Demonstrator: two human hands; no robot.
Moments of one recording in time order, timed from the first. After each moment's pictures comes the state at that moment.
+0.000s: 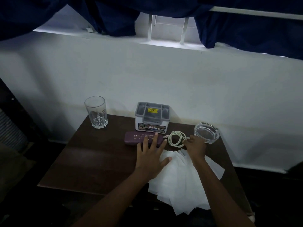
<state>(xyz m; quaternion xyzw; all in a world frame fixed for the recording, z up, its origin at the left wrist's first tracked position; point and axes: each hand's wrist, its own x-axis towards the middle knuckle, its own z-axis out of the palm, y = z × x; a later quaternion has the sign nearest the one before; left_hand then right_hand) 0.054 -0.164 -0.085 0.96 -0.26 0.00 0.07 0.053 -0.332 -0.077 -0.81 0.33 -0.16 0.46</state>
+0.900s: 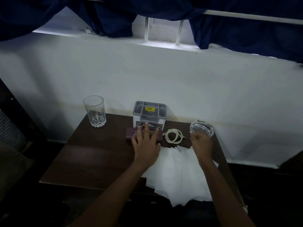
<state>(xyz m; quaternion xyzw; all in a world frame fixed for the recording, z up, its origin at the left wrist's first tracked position) 0.060 -0.167 -0.066 0.97 -0.19 0.02 0.13 0.017 -0.340 -0.045 -0.82 0.31 -0.23 0.43</state>
